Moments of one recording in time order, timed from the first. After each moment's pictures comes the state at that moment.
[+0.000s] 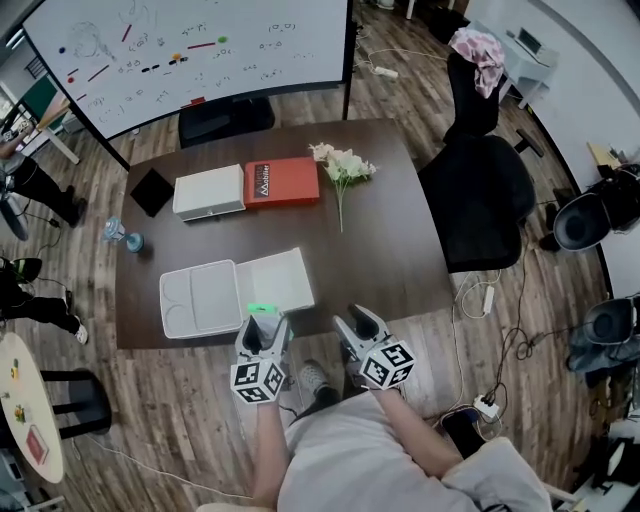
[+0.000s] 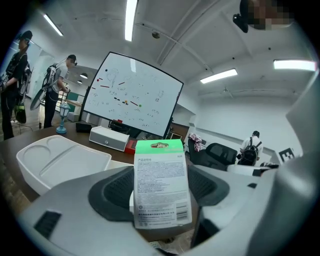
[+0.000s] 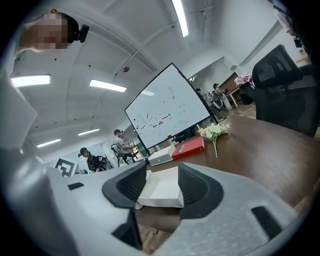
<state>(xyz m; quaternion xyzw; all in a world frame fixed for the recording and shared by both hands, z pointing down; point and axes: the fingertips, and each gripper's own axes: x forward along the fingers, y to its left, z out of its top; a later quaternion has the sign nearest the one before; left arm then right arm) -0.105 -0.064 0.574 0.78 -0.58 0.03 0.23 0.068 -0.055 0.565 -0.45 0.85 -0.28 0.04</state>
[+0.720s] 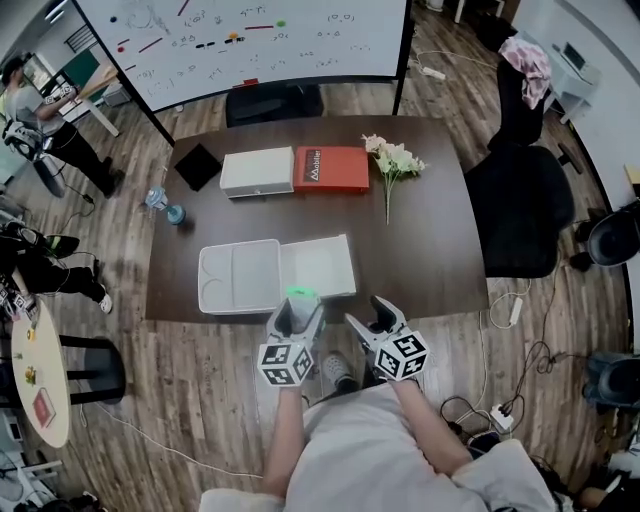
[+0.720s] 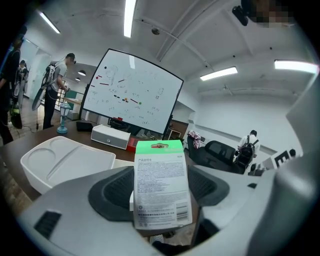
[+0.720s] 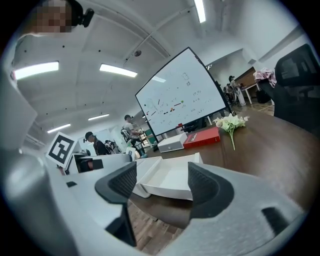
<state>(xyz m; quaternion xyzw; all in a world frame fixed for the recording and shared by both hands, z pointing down) -0.127 -0.056 0.575 0.78 -0.57 0.05 0.25 -0.005 -0.048 0.588 -0.40 0.88 -0.26 -0.04</state>
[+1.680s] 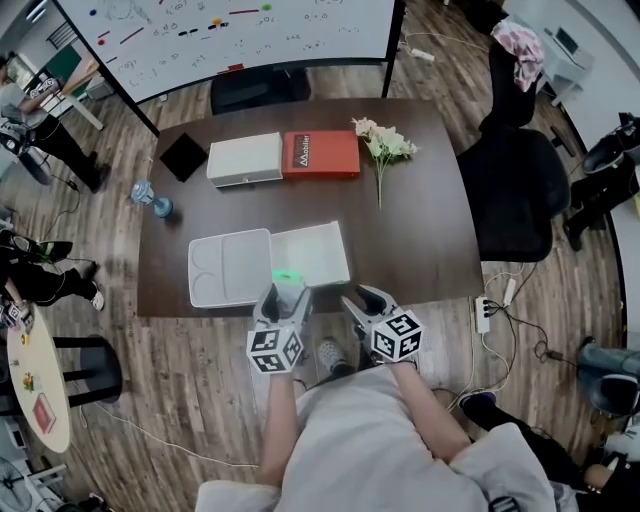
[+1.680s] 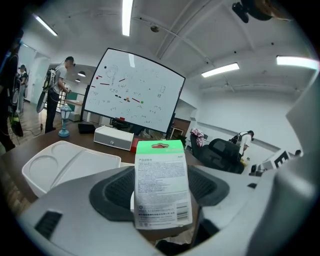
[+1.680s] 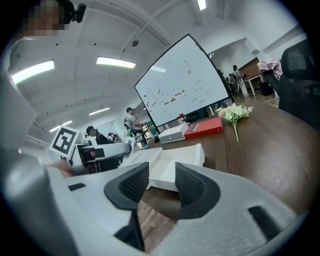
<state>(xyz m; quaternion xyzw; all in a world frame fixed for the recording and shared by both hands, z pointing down) -0.146 -0.074 0.578 0.77 -0.58 0.06 0.25 -0.015 -0.056 0.610 -0.37 0.88 -0.29 -0.08</state>
